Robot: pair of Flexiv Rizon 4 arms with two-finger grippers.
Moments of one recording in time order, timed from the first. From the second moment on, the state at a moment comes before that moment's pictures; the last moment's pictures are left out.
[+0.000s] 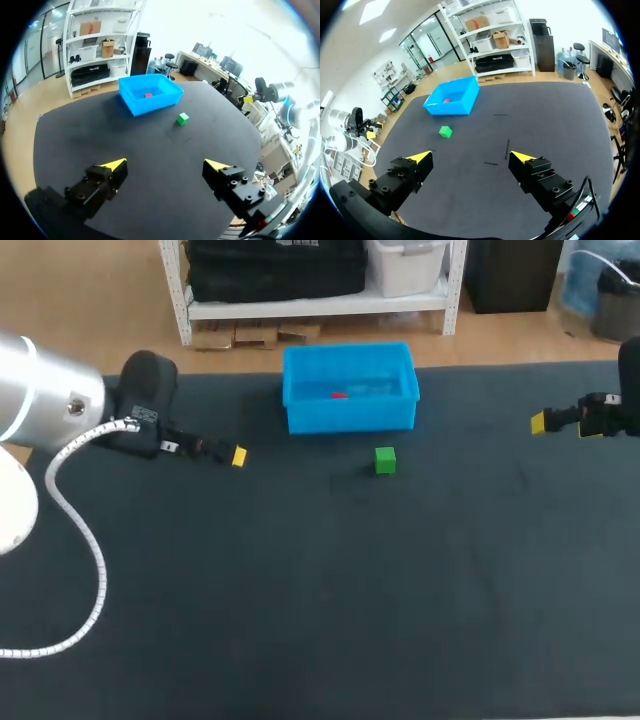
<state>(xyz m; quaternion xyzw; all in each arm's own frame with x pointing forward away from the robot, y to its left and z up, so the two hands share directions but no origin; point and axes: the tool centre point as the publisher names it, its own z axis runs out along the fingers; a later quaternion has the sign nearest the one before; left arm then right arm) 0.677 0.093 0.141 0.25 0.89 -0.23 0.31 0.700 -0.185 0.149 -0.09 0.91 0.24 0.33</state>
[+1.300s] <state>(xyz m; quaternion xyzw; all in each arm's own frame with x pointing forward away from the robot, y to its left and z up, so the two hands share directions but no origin) 0.679 0.090 0.142 0.25 0.88 -0.23 0.32 0.764 -0.042 0.140 -0.17 0.95 0.07 0.27</state>
